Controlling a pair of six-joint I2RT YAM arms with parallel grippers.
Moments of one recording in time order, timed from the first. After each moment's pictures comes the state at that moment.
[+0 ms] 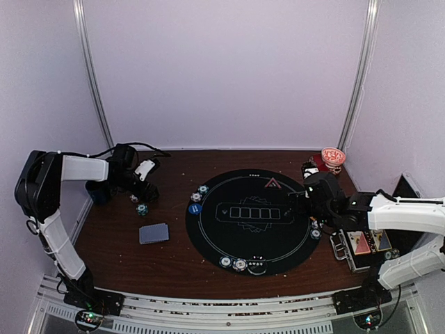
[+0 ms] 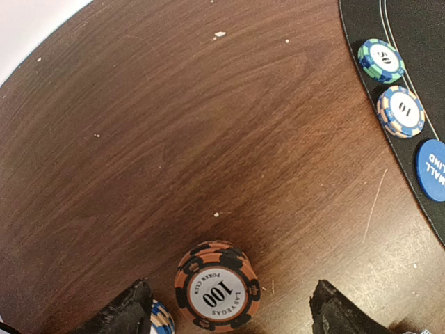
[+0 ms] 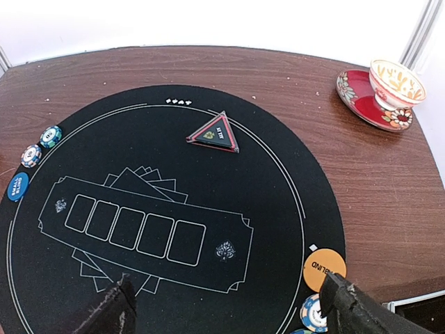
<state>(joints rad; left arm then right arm) -0.21 1.78 1.08 -0.26 0.20 0.38 0.81 1.19 0.69 -0.18 0.56 0.44</state>
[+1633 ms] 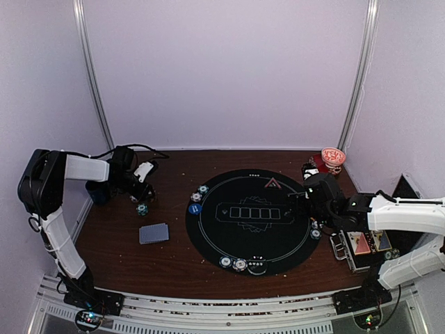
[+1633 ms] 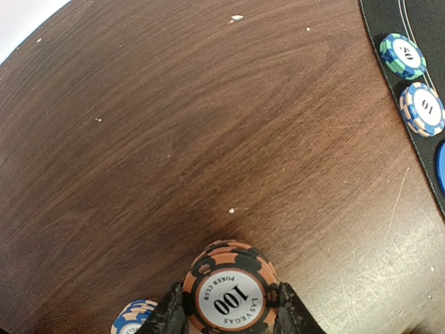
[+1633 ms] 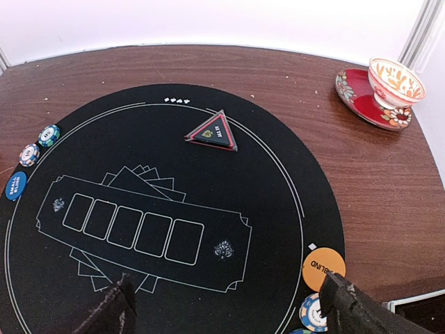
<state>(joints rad) -0.19 1.82 1.08 -0.23 0.21 0.37 0.81 1.19 0.68 -0.17 0.57 0.44</state>
